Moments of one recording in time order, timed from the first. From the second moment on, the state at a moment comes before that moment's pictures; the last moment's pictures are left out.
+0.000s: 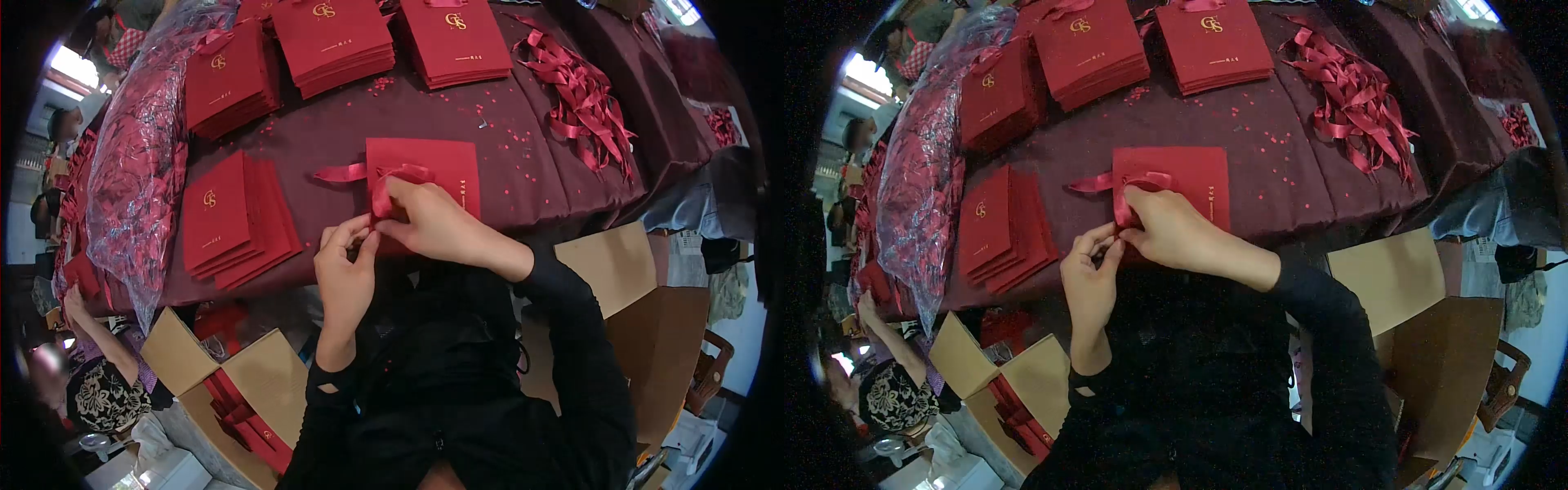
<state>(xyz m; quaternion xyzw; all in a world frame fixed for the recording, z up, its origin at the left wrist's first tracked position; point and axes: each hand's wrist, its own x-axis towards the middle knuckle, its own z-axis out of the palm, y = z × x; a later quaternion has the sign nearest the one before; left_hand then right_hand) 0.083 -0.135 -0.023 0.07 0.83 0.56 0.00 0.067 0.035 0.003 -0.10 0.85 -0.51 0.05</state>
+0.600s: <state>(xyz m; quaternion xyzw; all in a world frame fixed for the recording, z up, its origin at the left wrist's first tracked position) 0.093 -0.114 -0.027 0.24 0.88 0.39 -0.11 0.091 0.069 -0.018 -0.15 0.88 -0.45 -0.02</state>
